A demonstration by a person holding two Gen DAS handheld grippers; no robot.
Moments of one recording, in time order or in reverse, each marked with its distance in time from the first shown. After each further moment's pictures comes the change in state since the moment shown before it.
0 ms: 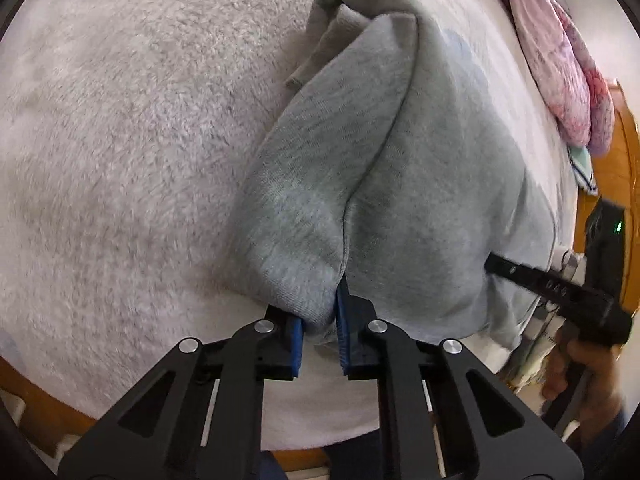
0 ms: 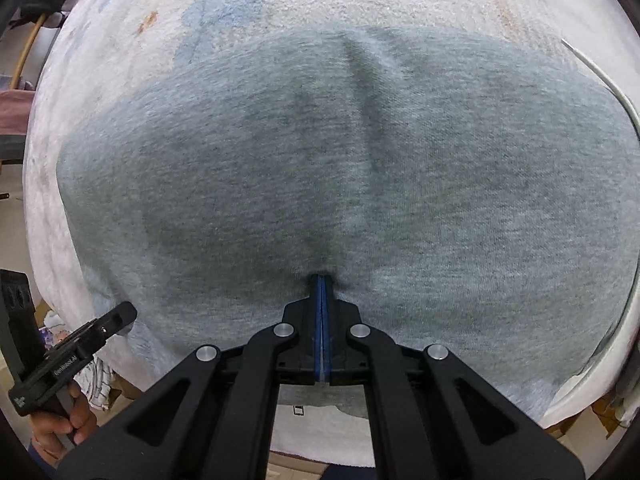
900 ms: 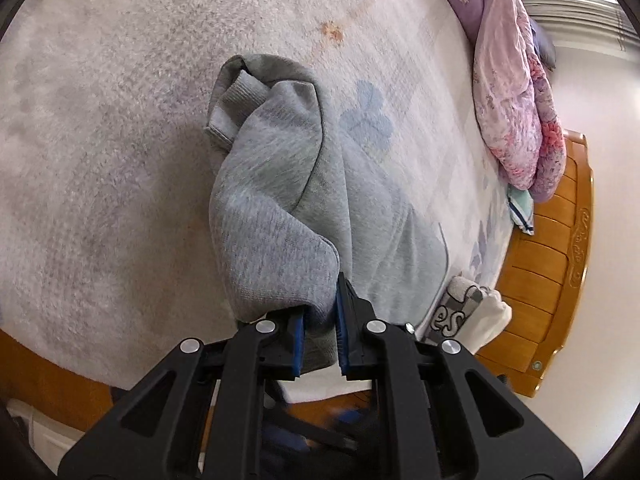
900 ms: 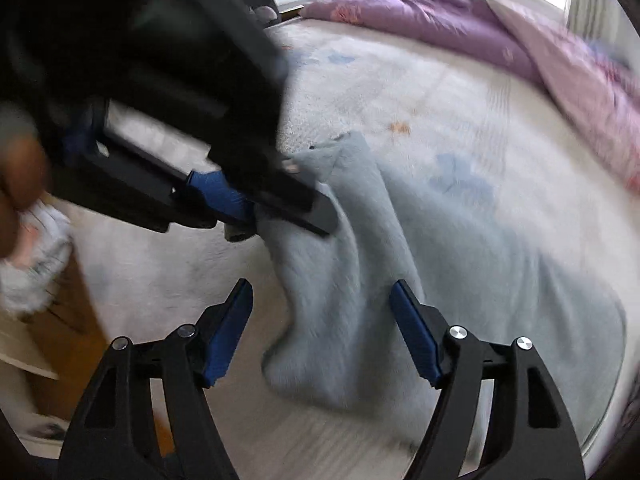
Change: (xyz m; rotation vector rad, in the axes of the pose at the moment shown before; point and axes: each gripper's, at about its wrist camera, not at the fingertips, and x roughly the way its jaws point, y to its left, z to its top) left arm -0.064 -0.057 0.037 -0.147 0.038 -0.236; right arm -0.024 0.161 -0.104 -0.677 -0.568 -0.088
